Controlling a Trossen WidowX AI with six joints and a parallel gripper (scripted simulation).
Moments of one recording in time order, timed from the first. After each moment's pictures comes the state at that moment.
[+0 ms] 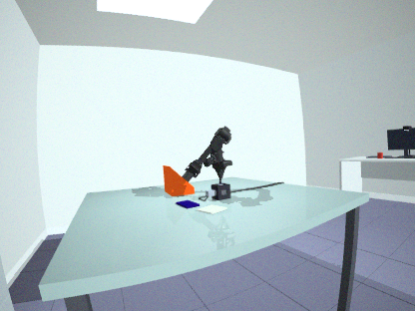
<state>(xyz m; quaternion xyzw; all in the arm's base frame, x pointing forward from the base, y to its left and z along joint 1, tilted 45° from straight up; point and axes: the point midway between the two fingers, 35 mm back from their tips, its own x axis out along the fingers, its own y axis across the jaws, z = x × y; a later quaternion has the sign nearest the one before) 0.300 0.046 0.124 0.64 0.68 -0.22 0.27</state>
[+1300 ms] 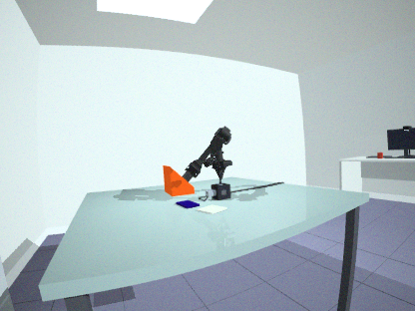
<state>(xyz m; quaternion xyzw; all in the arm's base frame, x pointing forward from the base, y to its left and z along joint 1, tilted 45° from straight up) 0.300 0.046 0.123 0.65 0.68 -0.22 0.27</state>
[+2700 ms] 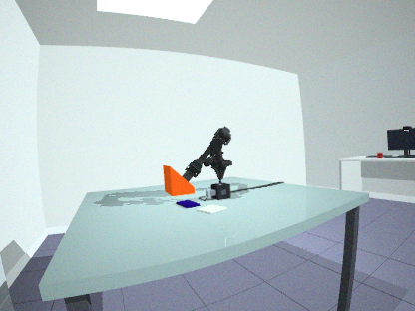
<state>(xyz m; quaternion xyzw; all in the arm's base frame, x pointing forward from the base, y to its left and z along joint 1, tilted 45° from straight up) 0.300 0.047 0.123 0.65 0.68 -0.22 0.27</state>
